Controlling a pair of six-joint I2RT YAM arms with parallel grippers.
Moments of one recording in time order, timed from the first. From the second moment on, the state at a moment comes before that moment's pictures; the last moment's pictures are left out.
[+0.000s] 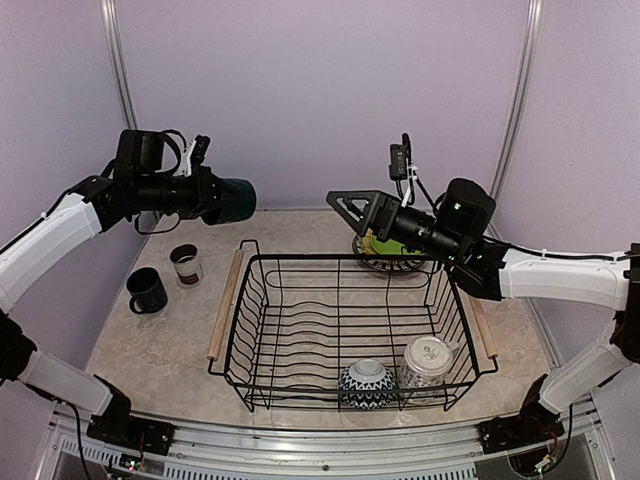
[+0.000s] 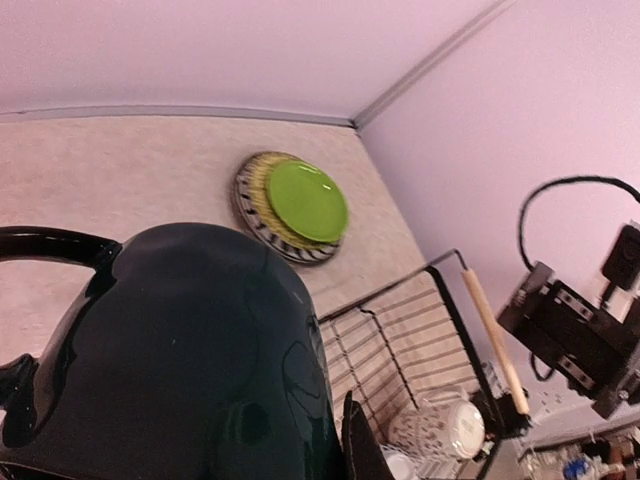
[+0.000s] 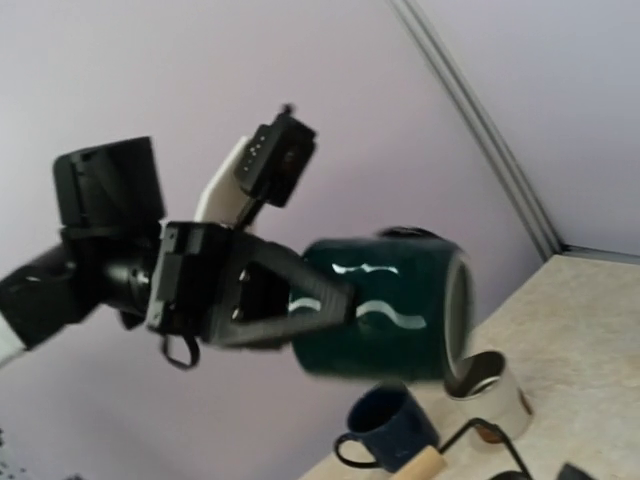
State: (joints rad) left arm -0.43 1.36 1.33 -0.39 0.56 -0.53; right arm 0.82 1.44 0.98 0.67 -0.30 0.64
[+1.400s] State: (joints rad) left arm -0.37 2.04 1.77 -1.00 0.07 -0.51; right arm 0.82 1.34 0.87 0.60 -0.22 0.60
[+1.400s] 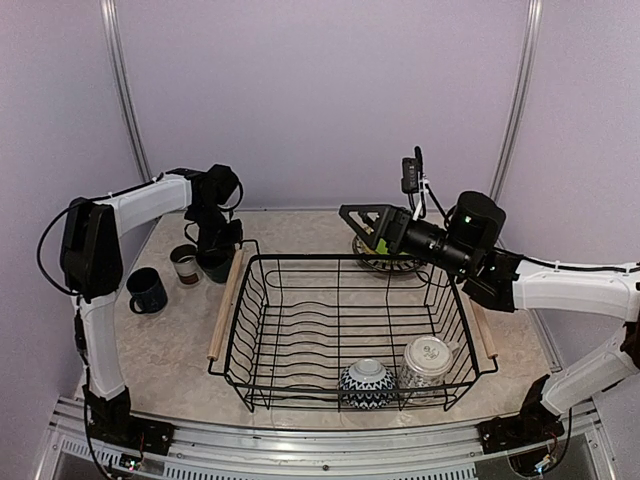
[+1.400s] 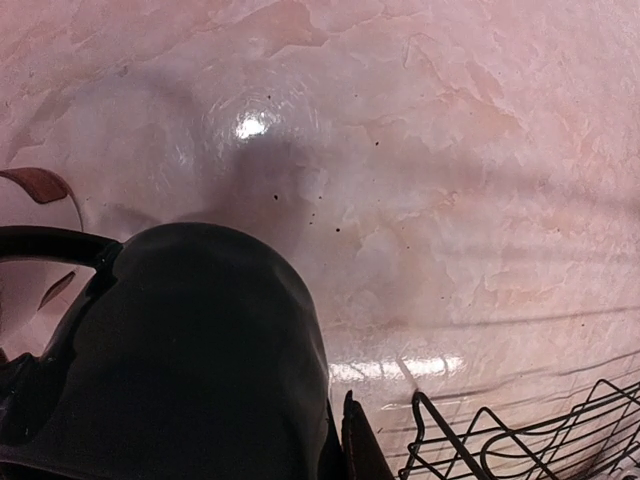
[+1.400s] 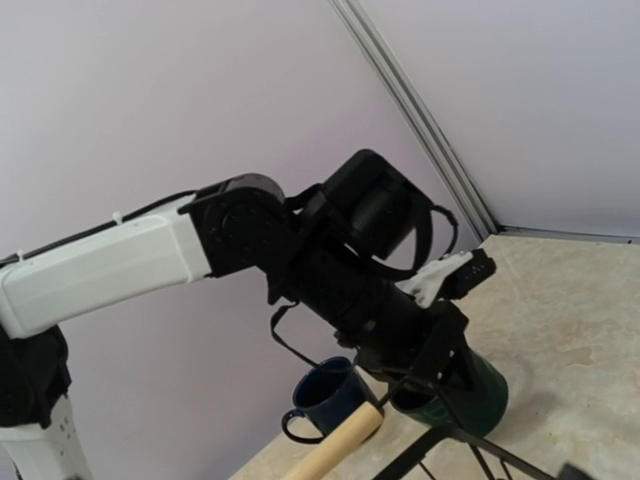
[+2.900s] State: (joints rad) left arm -0.40 1.89 1.80 -1.04 -0.06 -0.35; right arm 0.82 1.29 1.21 -0.31 -0.05 0.32
